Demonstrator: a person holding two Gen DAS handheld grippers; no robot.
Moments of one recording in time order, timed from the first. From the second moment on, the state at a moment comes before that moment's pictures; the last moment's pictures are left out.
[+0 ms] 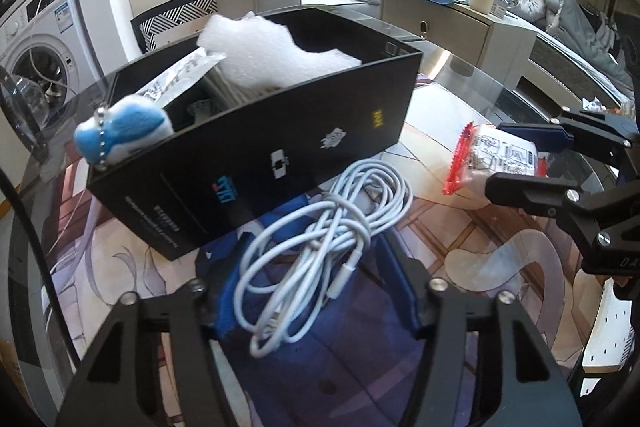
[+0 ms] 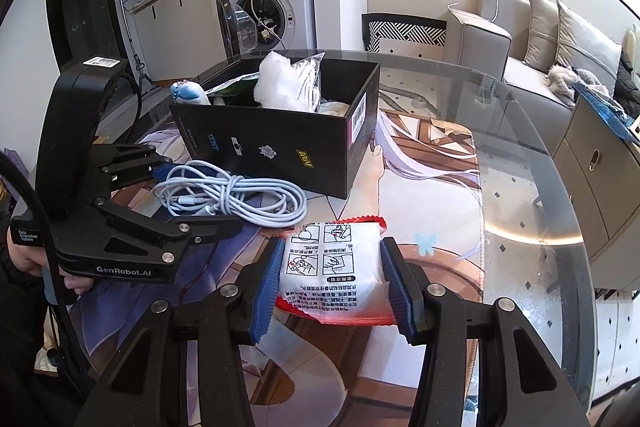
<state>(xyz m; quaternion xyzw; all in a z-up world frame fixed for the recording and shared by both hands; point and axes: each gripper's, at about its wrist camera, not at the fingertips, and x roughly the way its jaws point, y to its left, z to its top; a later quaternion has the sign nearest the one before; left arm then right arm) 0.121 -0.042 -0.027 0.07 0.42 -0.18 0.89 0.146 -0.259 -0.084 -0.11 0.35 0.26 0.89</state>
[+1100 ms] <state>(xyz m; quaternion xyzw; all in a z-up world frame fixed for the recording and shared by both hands) 0.075 0.003 -0.015 -0.06 0.39 -0.25 0.89 0.129 -0.260 -0.065 -0.10 0.31 0.27 0.90</state>
